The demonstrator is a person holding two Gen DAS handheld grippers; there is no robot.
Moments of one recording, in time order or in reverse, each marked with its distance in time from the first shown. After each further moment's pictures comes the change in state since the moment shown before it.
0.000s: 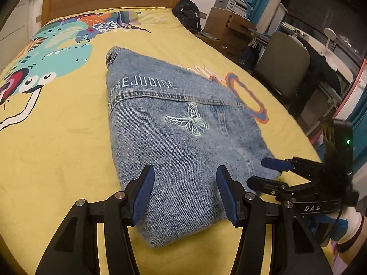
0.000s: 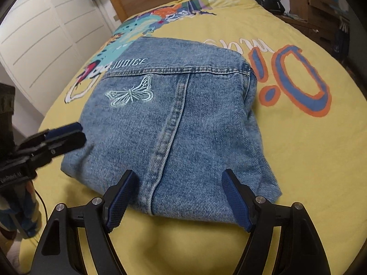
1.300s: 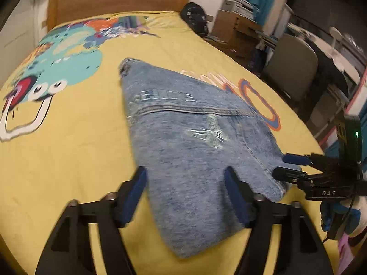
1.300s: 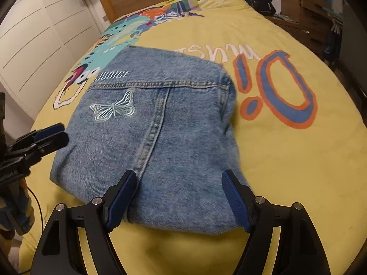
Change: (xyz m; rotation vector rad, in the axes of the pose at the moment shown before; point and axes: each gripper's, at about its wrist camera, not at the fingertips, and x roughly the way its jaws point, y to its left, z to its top) left arm 0.000 0.027 0.014 -0.004 -0.021 0.060; right arm -0.013 -0.016 0.018 0.025 -0.008 -0.071
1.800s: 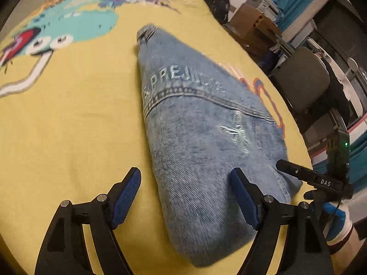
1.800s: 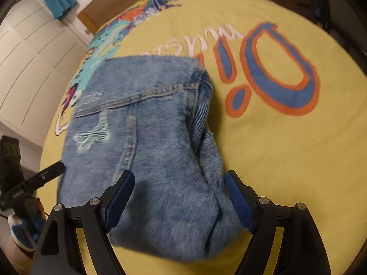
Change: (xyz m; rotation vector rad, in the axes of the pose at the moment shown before) left arm 0.024 0.044 0.011 -0.220 0.143 -0.083; right arm 0.027 -0.048 0.024 0.211 0.087 0.102
